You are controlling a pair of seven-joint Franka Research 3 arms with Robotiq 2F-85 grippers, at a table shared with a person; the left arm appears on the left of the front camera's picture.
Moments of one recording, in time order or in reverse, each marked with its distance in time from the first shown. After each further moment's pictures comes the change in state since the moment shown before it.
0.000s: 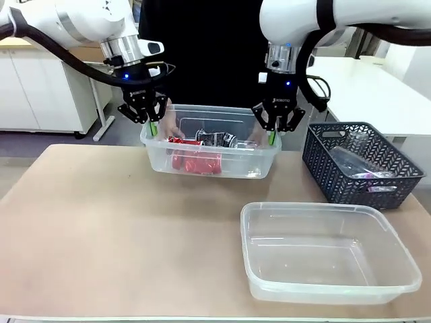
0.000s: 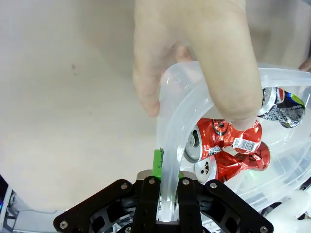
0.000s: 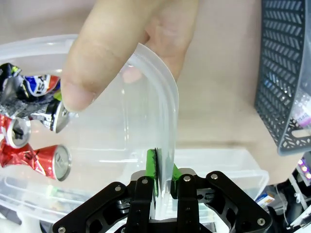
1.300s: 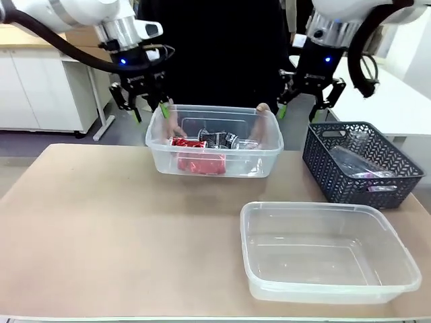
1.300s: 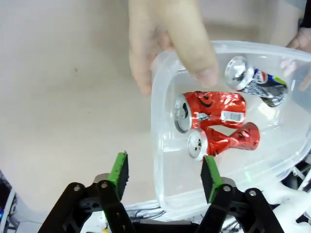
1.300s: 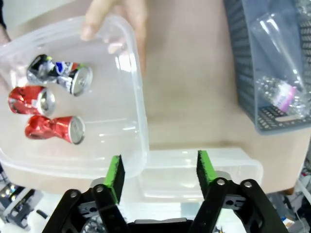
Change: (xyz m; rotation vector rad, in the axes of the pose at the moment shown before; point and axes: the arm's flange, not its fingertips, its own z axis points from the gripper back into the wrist) left arm -0.024 -0.013 0.035 -0.002 -0.095 -0.021; right arm -0.072 -0.046 0.061 0.094 -0.240 -0.073
